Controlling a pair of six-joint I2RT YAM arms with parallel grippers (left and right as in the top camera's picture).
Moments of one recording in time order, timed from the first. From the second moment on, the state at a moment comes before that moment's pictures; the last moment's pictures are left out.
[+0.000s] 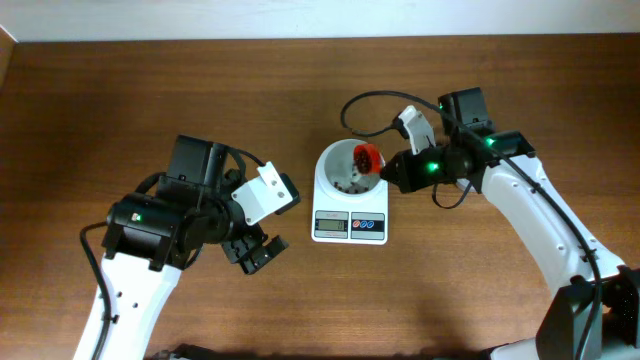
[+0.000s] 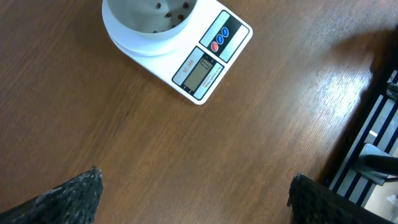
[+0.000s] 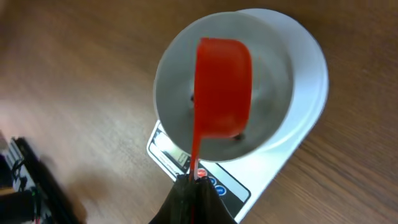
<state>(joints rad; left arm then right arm) -0.26 1.19 1.27 -1.24 0.36 0.69 0.22 1.63 1.24 -0.75 -0.60 -0.06</state>
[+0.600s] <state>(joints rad) -0.26 1.19 1.27 -1.24 0.36 0.69 0.22 1.63 1.24 -0.75 -0.63 -0.10</state>
